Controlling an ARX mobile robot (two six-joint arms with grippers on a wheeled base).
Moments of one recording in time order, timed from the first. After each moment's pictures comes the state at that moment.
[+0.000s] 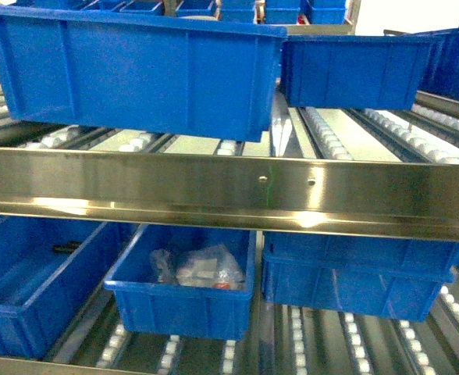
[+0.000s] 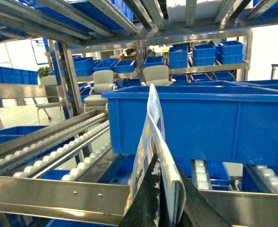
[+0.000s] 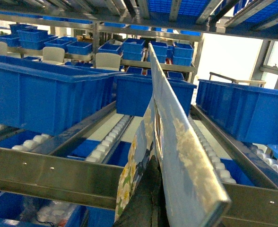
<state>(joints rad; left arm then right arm) -0.16 0.69 0.25 0.63 -0.30 0.14 -0.09 0.46 0.16 0.45 -0.13 -0.04</state>
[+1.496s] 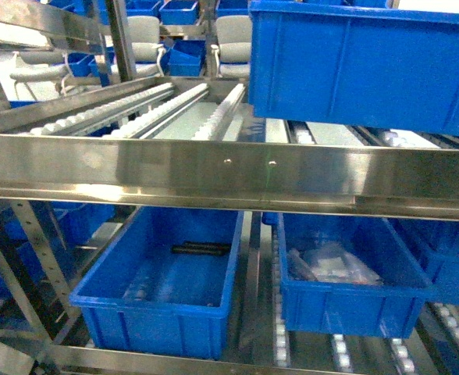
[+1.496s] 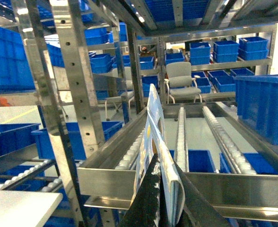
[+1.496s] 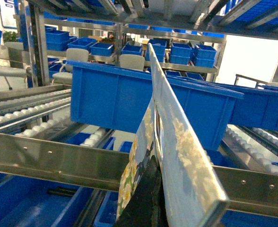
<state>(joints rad) -0.16 0.69 0.25 0.63 -0.30 0.14 -0.09 0.45 0.16 0.45 -0.13 -0.04</state>
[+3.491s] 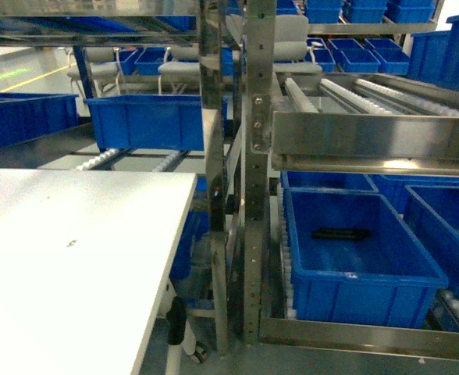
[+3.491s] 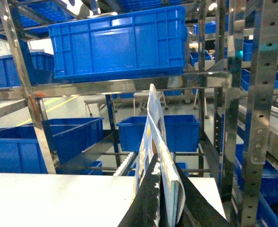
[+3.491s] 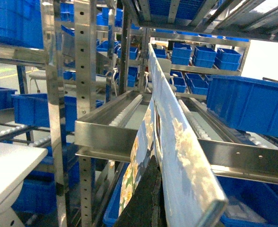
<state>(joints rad) -0.16 0.69 0.25 0.63 -0.30 0.14 -0.09 0.46 0.16 0.45 -0.13 -0.04</state>
